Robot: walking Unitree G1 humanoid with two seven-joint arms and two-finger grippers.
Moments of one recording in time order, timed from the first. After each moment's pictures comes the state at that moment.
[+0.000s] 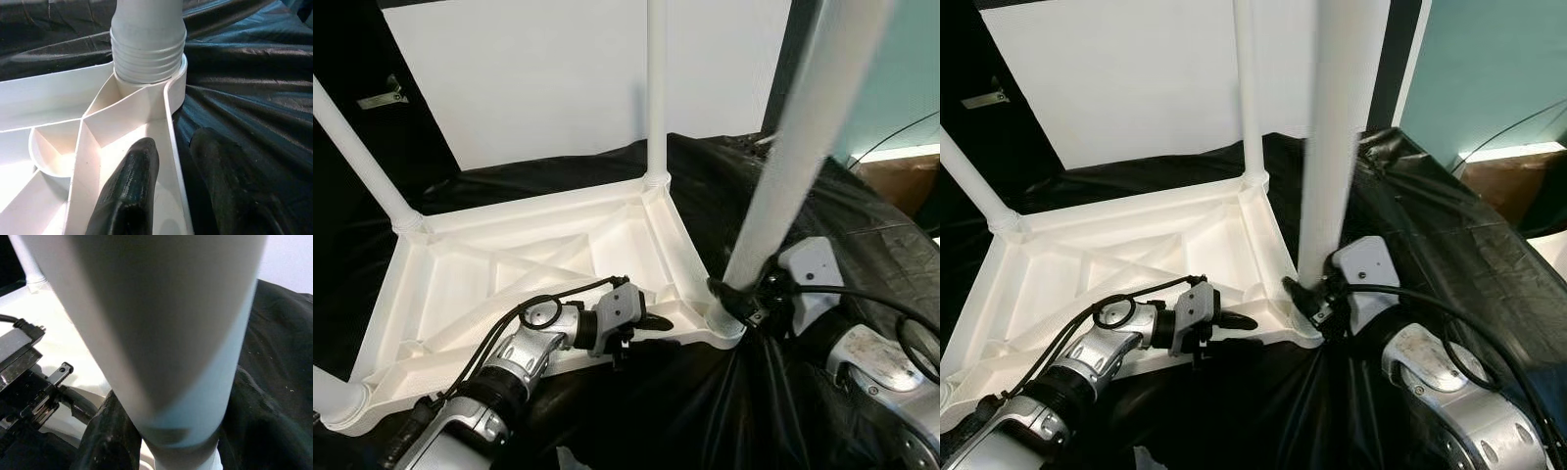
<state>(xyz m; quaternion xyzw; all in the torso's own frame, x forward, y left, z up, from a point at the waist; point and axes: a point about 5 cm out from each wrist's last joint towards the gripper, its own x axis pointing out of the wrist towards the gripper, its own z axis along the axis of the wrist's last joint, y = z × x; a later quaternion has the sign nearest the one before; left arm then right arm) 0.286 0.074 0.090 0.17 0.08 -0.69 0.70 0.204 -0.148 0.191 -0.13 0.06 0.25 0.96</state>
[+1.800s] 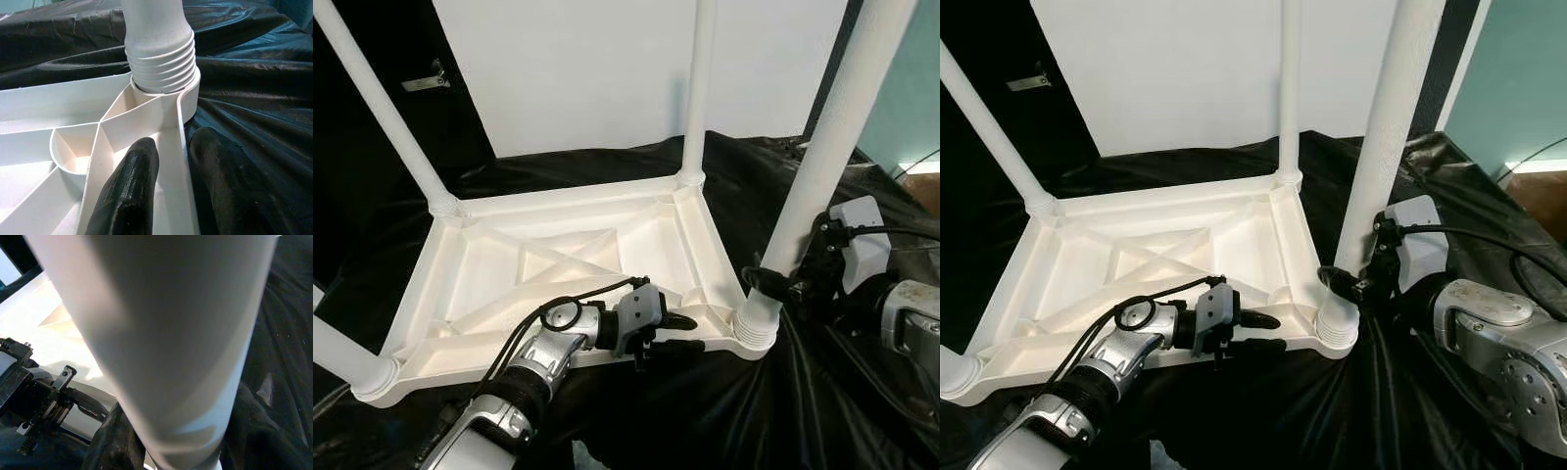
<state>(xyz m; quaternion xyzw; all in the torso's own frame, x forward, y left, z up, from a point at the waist) 0.283 0.053 0.090 0.15 0.04 -0.70 0.70 0.218 -0.180 0.213 -0.11 0.21 0.26 0.94</state>
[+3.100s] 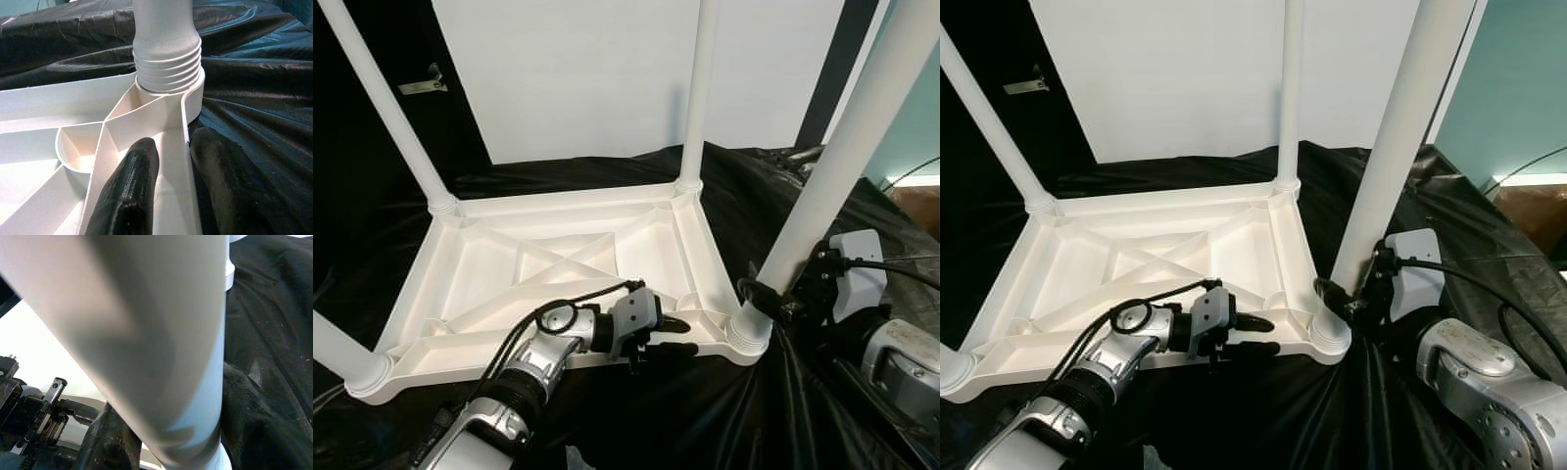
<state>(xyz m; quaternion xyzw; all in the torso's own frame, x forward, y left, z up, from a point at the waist) 0.284 0.058 0.087 0.16 0.05 -0.69 0.70 0.202 -0.171 0.192 -0.01 0.17 0.21 0.96</state>
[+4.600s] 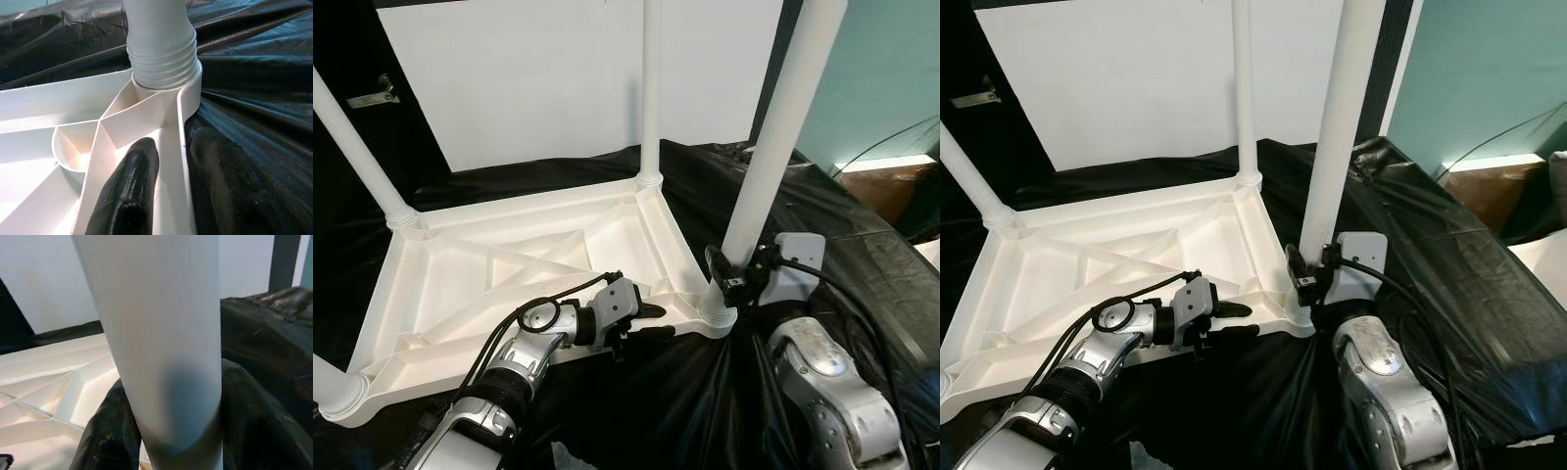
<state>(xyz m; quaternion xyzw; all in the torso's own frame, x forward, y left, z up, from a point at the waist) 0.294 0.081 0.085 0.17 0.07 -0.65 0.74 0.238 -0.128 0.169 0.00 0.01 0.06 1.00</state>
